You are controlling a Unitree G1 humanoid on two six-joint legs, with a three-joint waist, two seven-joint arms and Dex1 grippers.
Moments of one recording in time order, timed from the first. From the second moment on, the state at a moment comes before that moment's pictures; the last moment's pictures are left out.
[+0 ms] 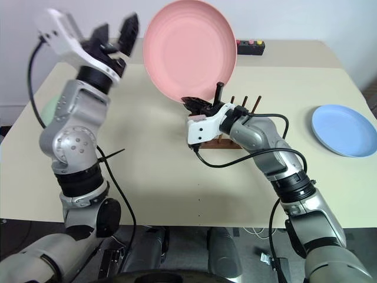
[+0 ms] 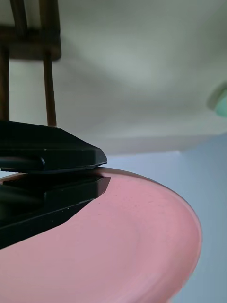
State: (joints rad) left arm -0.82 0.09 0.30 -0.35 -0.54 0.60 0.03; right arm -0.65 -0.59 0.28 -0.04 -0.51 -0.30 0.49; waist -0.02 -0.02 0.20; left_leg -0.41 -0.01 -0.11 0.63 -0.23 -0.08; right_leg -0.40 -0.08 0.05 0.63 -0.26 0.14
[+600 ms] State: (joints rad) left arm -0.39 0.48 0.19 -0.33 -0.58 0.56 -0.48; right arm -0.56 -0.70 -0.25 -0.22 0.36 0.21 0.70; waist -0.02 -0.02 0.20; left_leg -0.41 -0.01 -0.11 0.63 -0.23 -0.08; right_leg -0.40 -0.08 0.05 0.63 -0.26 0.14
